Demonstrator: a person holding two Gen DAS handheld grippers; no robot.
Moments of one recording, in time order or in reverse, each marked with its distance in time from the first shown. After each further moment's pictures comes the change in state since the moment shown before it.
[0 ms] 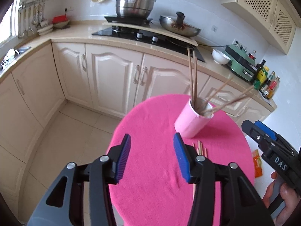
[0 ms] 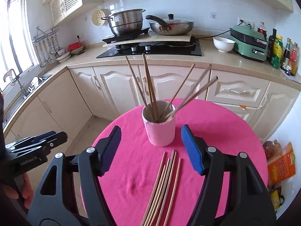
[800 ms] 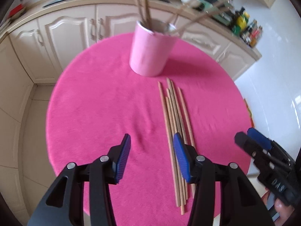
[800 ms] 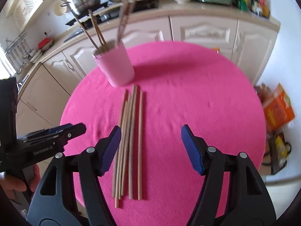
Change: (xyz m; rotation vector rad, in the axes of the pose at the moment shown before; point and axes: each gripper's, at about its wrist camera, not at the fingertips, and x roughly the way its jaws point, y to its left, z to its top) left arm 0.102 -0.078 -0.087 0.190 0.338 -0.161; right arm 0.001 -0.074 -0.114 0.254 0.223 -0.113
